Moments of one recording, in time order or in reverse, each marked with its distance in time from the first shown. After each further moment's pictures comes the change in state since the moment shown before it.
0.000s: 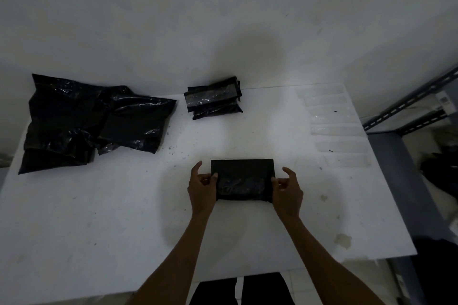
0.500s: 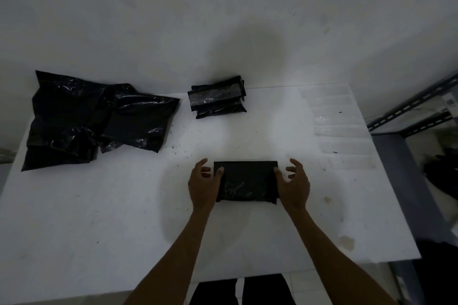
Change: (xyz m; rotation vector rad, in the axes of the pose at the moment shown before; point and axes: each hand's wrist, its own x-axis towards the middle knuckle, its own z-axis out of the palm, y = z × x) left_hand 0.014 0.002 -0.002 0.146 -0.017 -0.008; right_hand 0.023 -0.010 -0.002 -0.080 0.003 -0.038
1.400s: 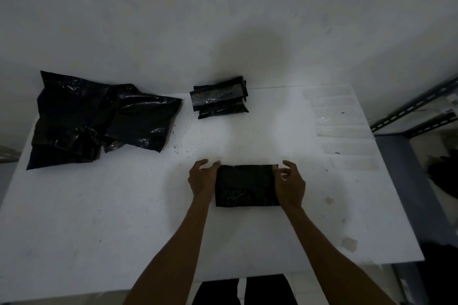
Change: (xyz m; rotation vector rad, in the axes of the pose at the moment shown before) left_hand 0.018 0.027 -0.001 -0.162 0.023 -0.332; right_hand -0.002 -0.018 0.006 0.031 -0.040 0.035
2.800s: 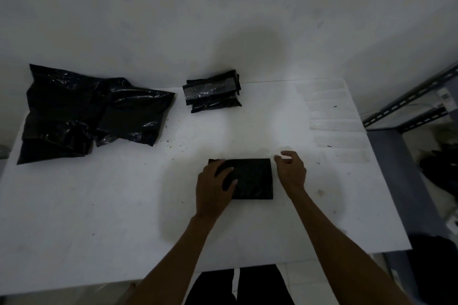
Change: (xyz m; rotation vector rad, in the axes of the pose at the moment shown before) left_hand -0.042 -0.052 0.005 0.628 -0.054 1.073; right_hand 0.030 0.003 -0.020 0.043 -0.071 0.122
